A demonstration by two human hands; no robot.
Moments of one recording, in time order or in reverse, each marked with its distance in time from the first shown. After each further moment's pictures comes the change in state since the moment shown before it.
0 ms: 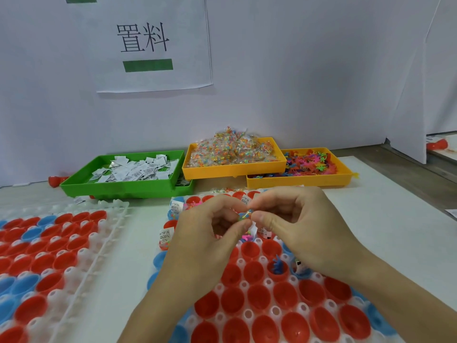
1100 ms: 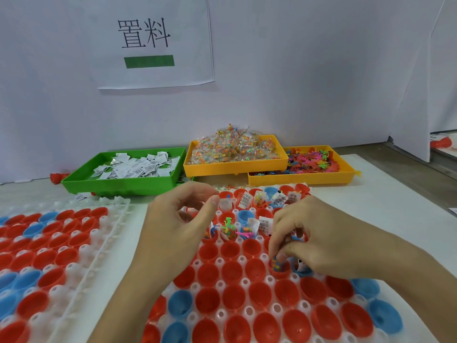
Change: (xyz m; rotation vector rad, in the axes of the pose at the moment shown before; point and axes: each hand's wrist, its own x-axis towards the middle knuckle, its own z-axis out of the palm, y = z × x) left_hand 0.007 -0.006 -0.026 0.041 0.166 -0.038; right_hand 0.001 -0.008 -0.030 -0.473 -0.537 0.024
